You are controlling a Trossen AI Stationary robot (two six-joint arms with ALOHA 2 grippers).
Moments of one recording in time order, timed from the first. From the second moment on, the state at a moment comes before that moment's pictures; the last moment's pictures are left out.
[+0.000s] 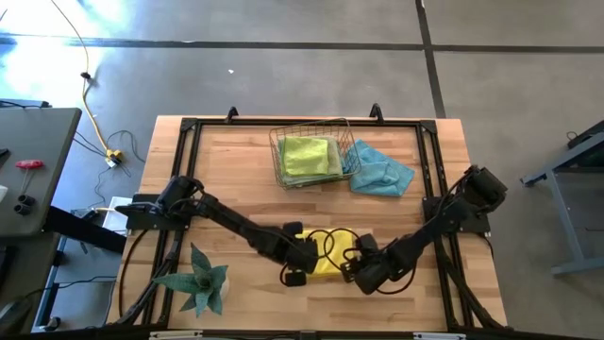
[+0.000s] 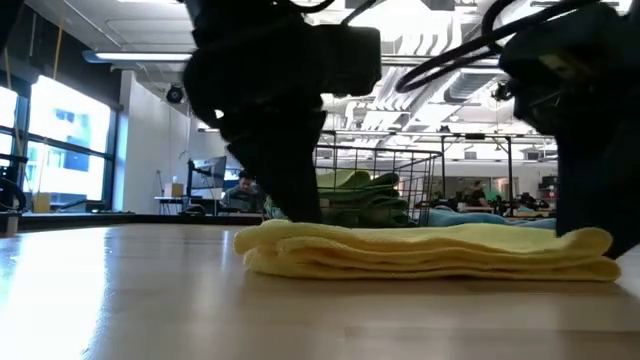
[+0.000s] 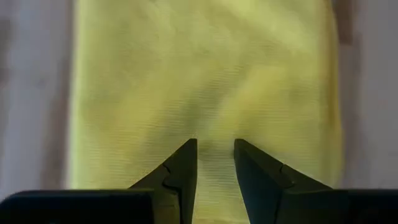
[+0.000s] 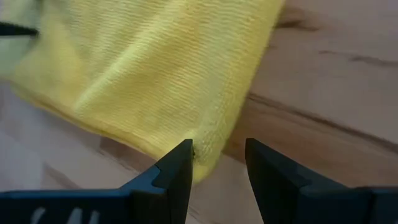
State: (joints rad) left arm -0.26 2.09 1.45 -0.58 -0.22 -0.41; right arm 0.65 1.74 0.95 -0.44 0.30 1.83
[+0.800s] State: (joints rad) left arm -0.30 2.09 1.38 -0.45 -0.13 -0.59; right arm 0.62 1.74 0.85 -0.16 0.20 1.65
